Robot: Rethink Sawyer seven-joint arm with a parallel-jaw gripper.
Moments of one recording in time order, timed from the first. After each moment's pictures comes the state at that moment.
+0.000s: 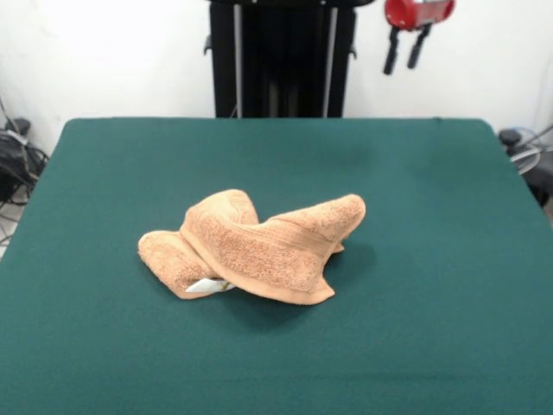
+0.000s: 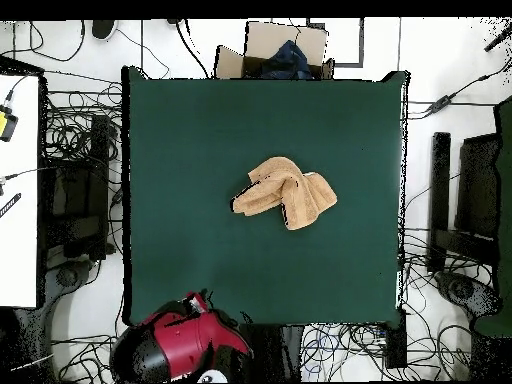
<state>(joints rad) 0.14 -0.91 -0.07 2.25 -0.26 0.22 1.38</state>
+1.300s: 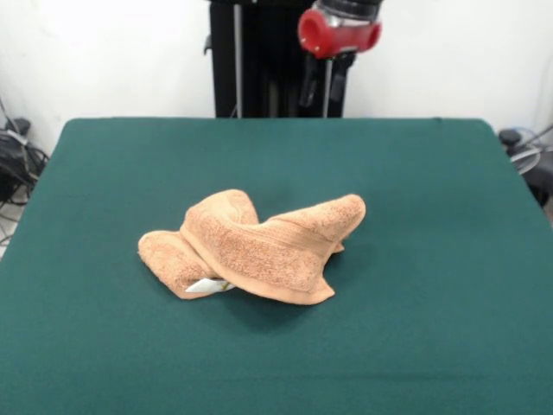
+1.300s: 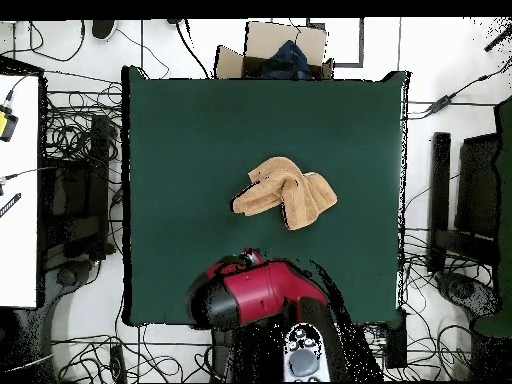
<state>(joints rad) -0.21 -0.89 0.08 2.05 -0.53 0.36 1.38</state>
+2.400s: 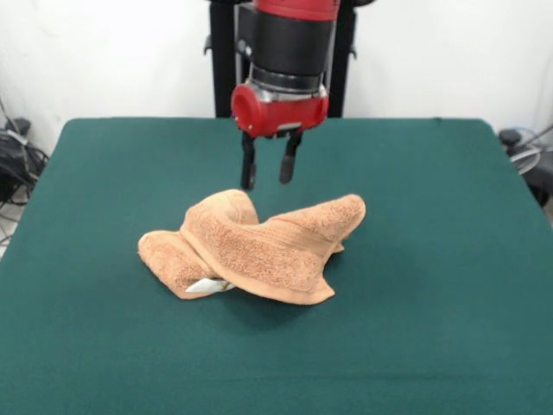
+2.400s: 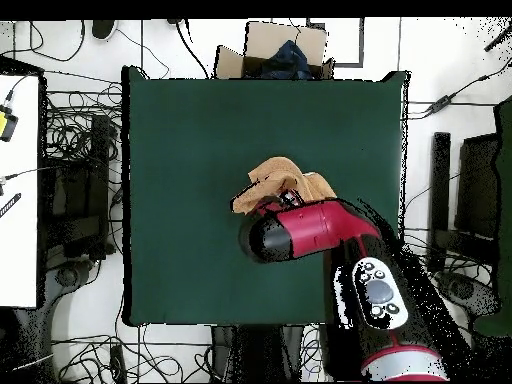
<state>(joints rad) -0.44 -0.73 0.26 1.76 -0.64 0.39 1.36</state>
